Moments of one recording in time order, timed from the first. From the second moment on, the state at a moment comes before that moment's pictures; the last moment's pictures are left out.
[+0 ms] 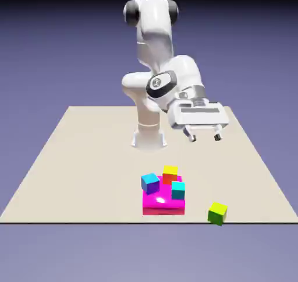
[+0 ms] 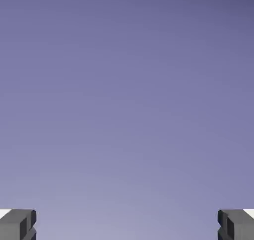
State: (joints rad) arm 0.08 0.04 0.04 -2.30 -1.23 3.32 1.64
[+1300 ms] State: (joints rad) arm 0.16 0.81 0.10 -1.67 -2.51 3.56 2.56
